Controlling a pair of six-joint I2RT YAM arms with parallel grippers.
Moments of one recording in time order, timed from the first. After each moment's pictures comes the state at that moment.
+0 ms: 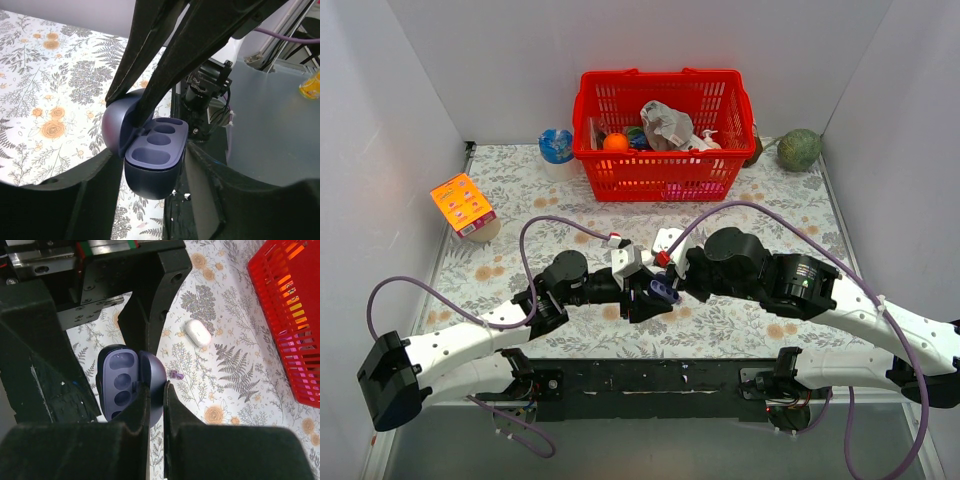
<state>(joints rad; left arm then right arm) -0.95 0.98 0.59 0.36 0.54 -0.17 1.21 1.04 1.24 -0.76 0.08 -0.21</state>
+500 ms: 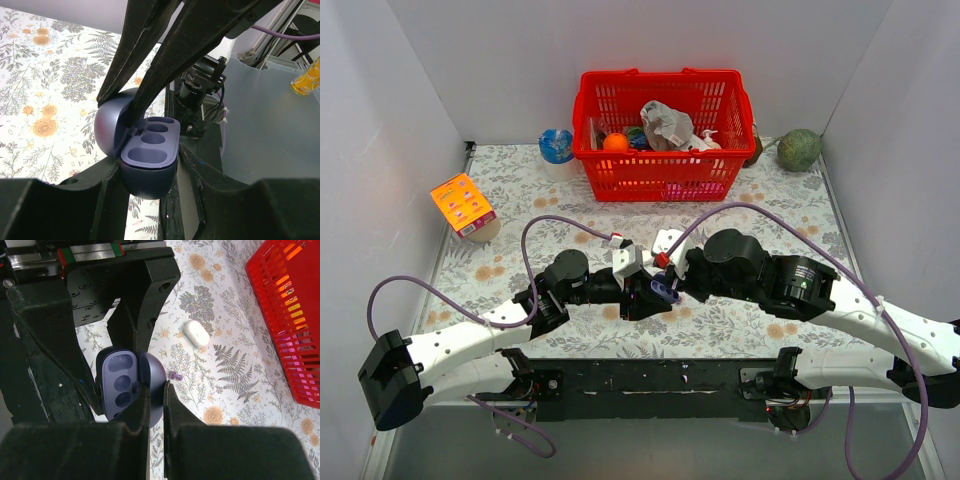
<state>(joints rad) -0.95 1.00 0.59 0.36 0.57 -0.18 1.21 1.03 1.23 -0.74 0.09 -0.21</state>
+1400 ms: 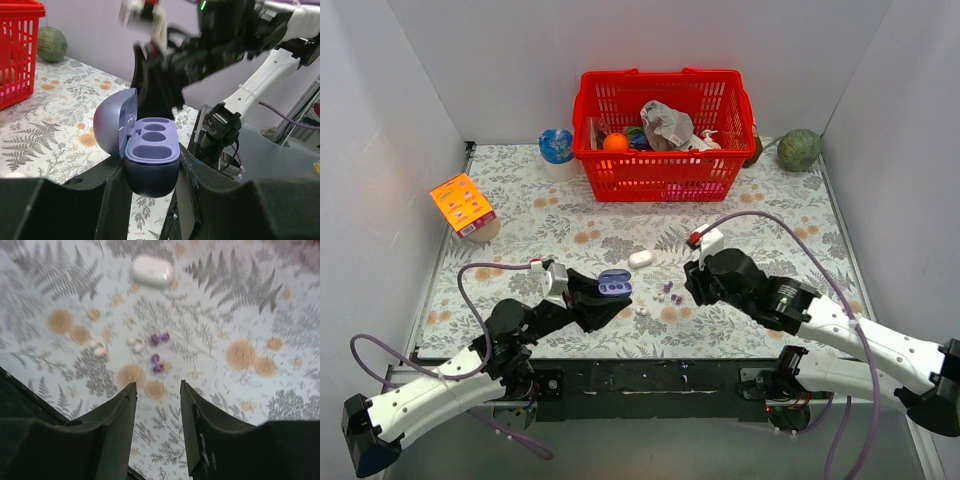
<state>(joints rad) -0.95 0.46 0.26 0.47 0.24 -0.34 1.03 0.87 0.82 -0.48 0.28 0.24</state>
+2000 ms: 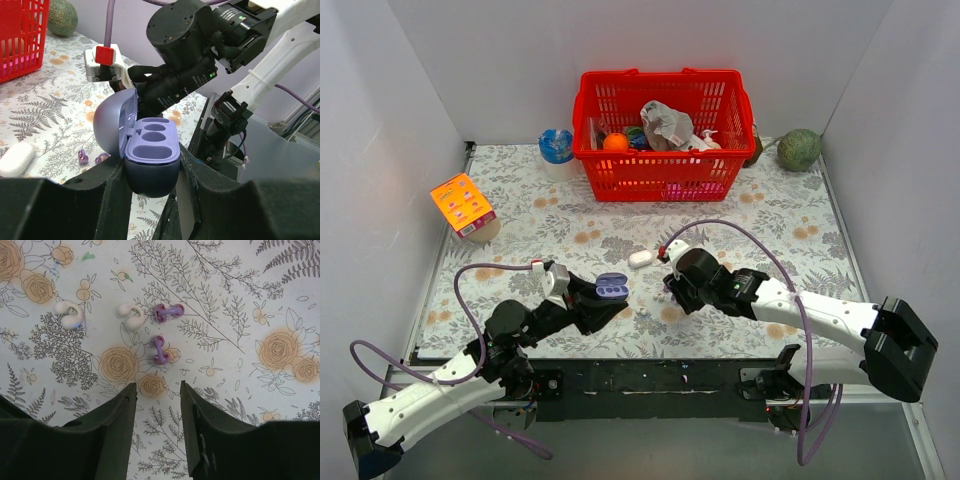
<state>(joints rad) -0.95 0.35 0.25 0.28 0.18 -0.37 1.00 1.21 0.72 -0.40 0.17 0.15</state>
